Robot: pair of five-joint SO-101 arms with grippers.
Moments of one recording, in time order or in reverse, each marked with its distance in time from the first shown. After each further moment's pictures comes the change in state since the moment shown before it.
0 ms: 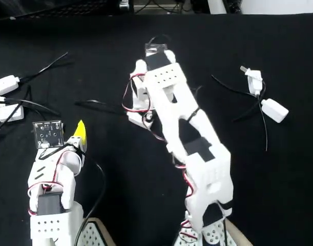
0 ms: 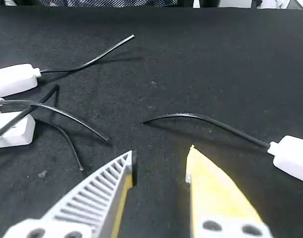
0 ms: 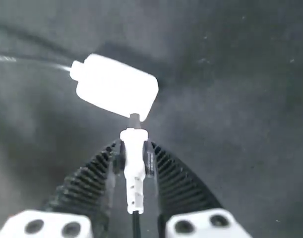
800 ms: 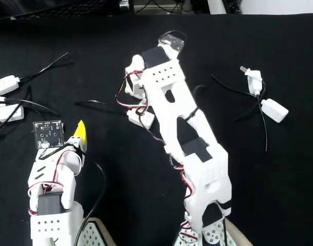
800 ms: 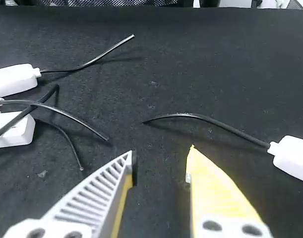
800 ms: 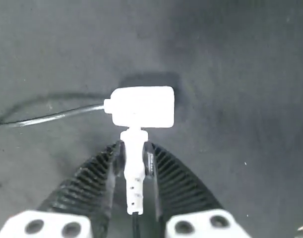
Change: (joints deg) left arm 0.0 0.0 0.0 0.1 0.0; right arm -1.6 0.4 -7.4 1.7 -26.8
